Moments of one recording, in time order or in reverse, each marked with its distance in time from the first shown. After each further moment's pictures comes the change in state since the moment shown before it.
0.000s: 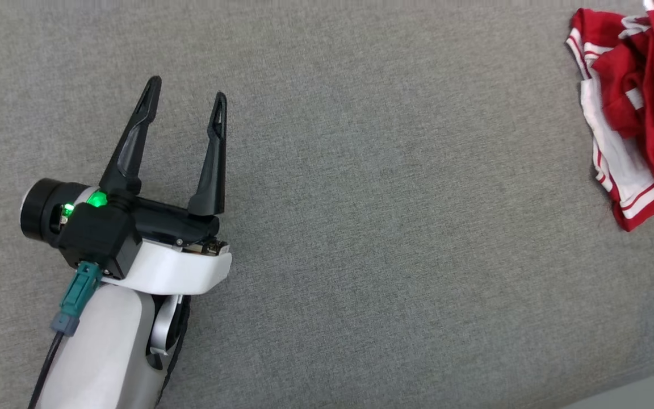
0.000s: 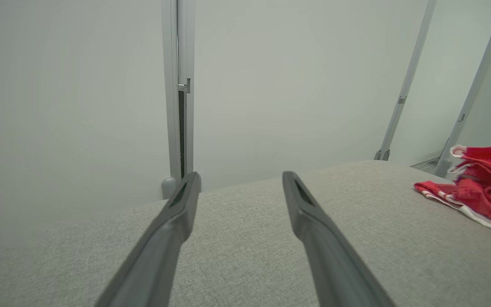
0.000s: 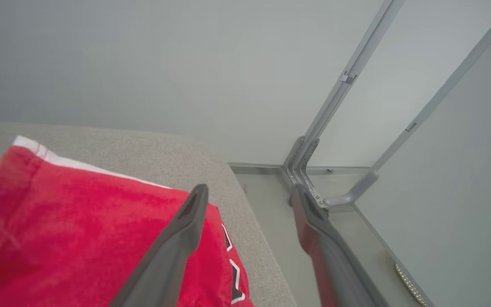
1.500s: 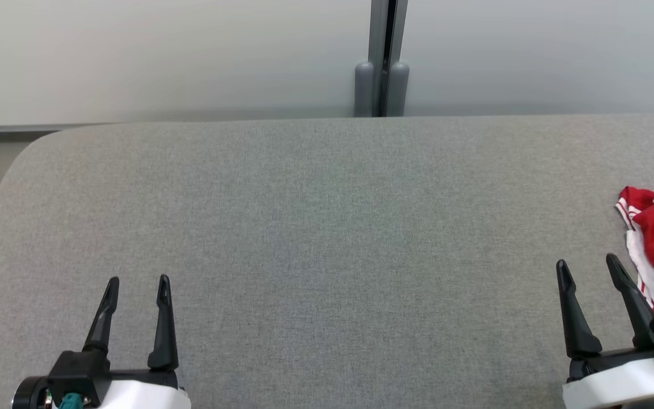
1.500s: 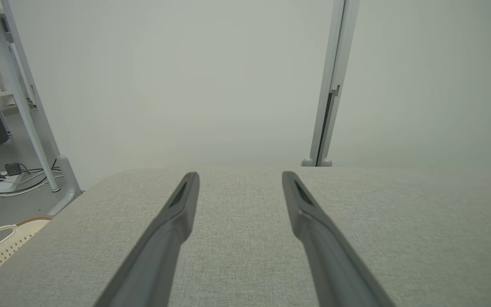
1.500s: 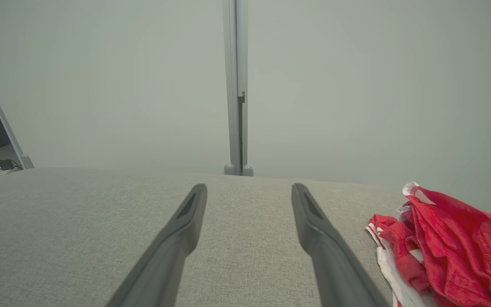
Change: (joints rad) left arm 0.463 -0.048 0.176 0.095 -0.033 0.036 -0.009; right arm 0.861 0.524 -0.129 -0.945 -0.278 0.000 0.212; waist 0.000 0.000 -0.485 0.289
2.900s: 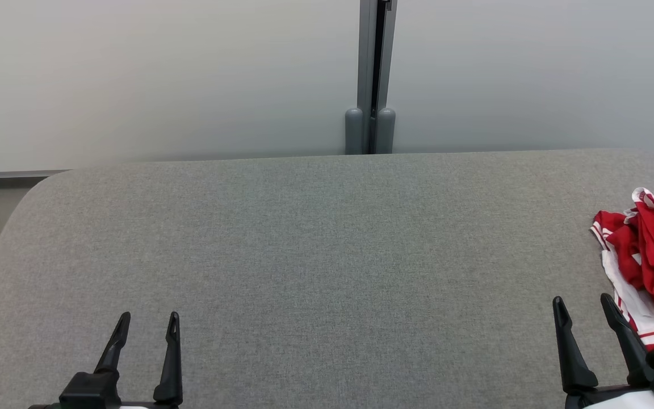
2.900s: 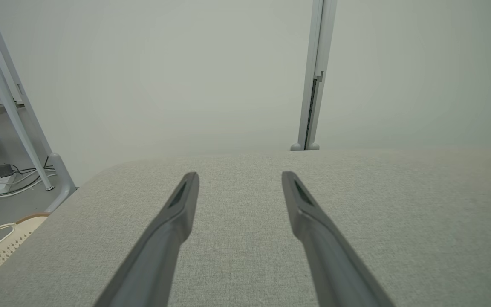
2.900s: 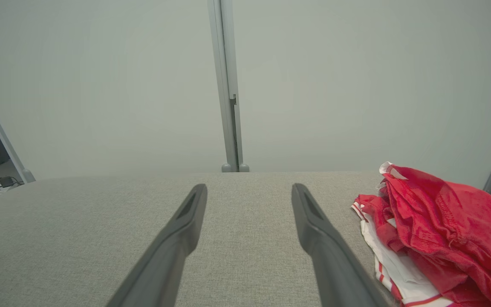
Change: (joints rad) left arm 0.093 0.046 -0.044 -0.038 -0.007 0.011 0.084; right arm 0.108 0.041 -0.008 -0.023 0.029 0.000 0.024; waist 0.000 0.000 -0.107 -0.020
